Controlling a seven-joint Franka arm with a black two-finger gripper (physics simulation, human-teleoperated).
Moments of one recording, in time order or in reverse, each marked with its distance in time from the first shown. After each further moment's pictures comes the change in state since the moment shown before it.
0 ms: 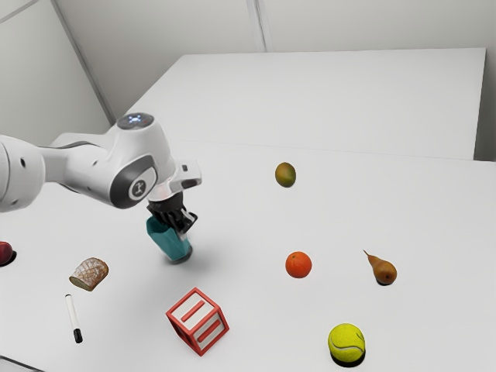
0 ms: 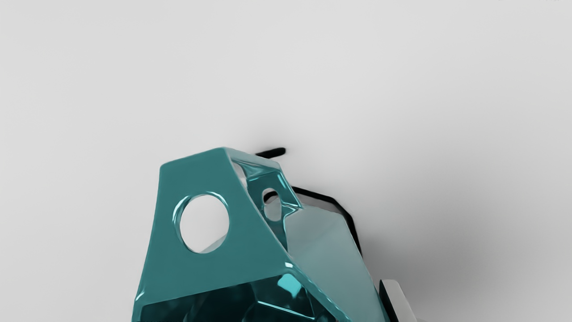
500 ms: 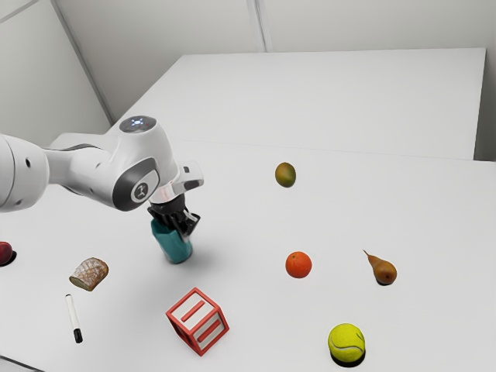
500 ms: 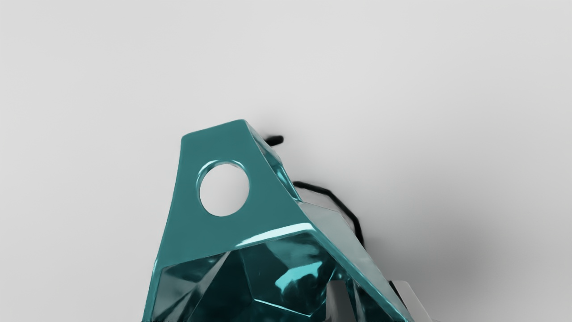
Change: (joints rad) arm 0.000 0.018 0.000 0.000 0.001 0.019 -0.050
